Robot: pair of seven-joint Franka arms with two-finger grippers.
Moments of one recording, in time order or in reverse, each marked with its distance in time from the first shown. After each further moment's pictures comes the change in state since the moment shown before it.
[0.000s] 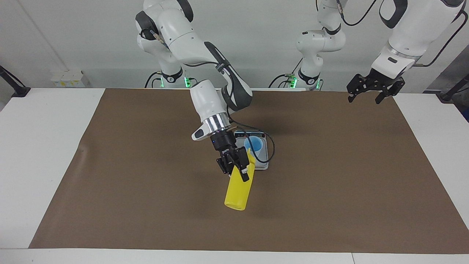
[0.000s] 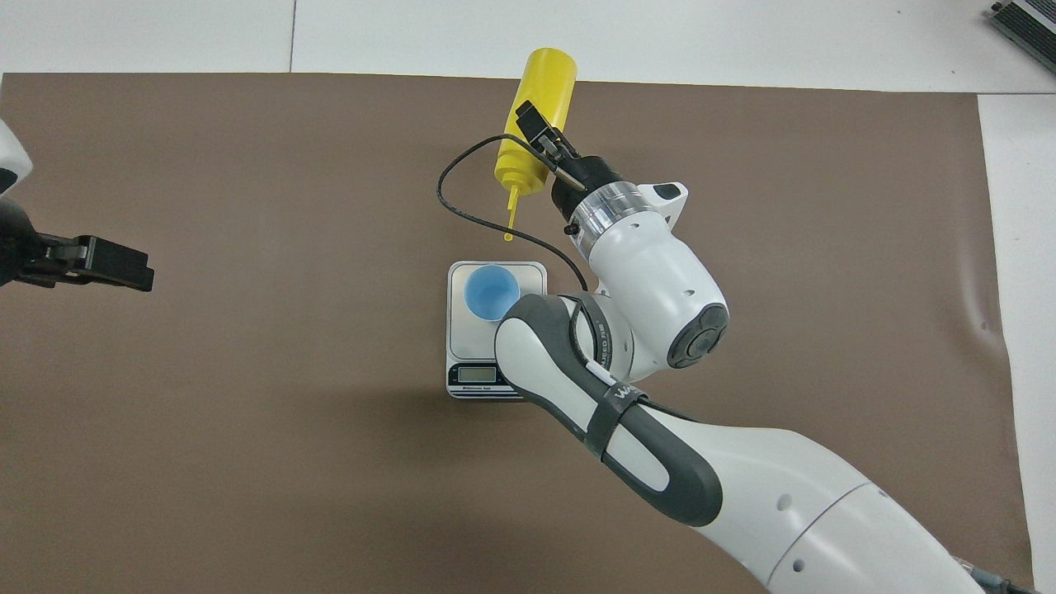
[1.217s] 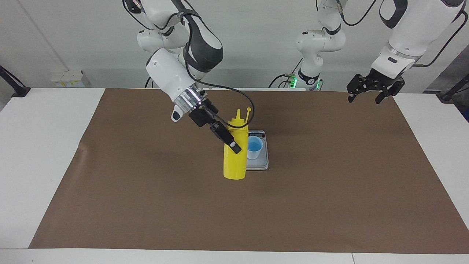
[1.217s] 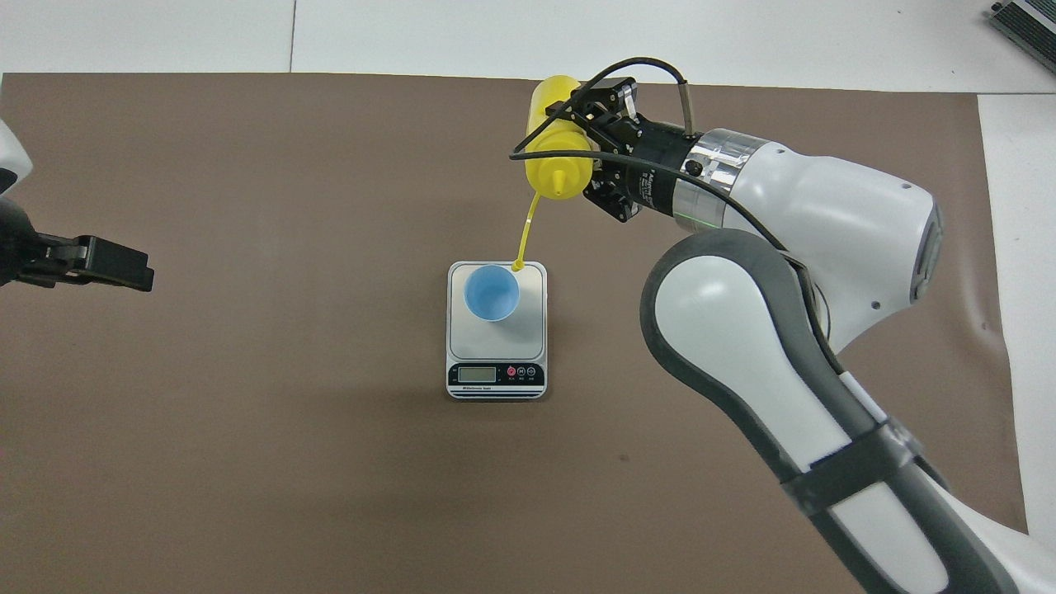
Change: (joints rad) left arm 0.000 0.000 0.000 0.000 0.000 0.000 0.000; right arm -0.161 -0.311 -0.009 -0.034 0.288 -0.723 0.249
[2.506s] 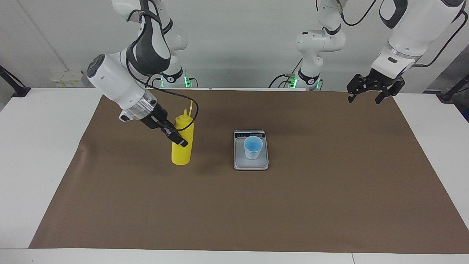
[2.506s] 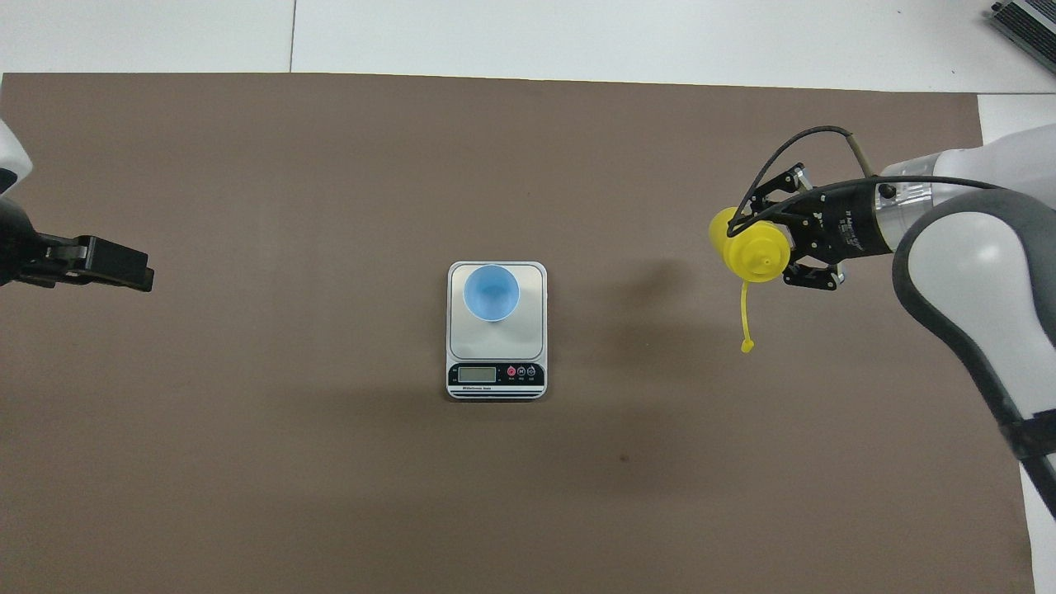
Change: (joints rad) left arm 0.000 0.000 0.000 0.000 0.000 0.000 0.000; right arm -0.404 -0.074 -0.007 -0.072 -0.382 -0.680 0.064
